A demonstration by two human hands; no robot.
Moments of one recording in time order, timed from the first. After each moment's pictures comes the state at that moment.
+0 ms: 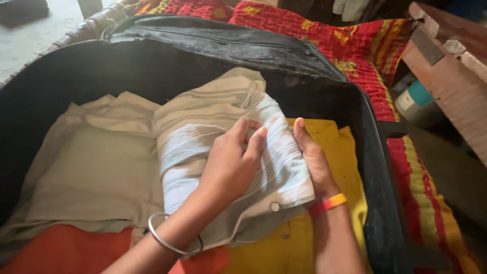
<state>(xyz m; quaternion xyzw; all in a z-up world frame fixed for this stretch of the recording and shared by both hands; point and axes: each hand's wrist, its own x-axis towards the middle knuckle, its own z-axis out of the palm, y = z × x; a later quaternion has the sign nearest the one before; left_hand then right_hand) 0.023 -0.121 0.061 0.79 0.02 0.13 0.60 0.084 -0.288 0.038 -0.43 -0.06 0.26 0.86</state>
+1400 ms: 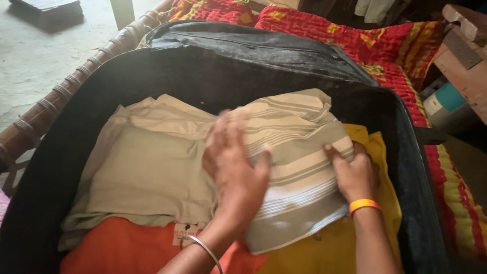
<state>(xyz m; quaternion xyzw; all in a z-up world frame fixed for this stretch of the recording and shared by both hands) 0.003 -0.096 0.017 0.84 0.10 0.33 0.42 0.098 -0.315 0.000 -0.92 0.06 -0.17 0.36</state>
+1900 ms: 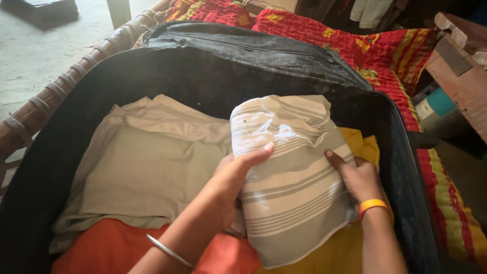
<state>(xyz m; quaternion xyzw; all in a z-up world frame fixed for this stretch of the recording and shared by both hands) -0.002 -0.074 0.054 0.45 0.18 -0.15 0.86 0.105 -0.342 -0.001 -0.85 0.13 -0.04 0.50</state>
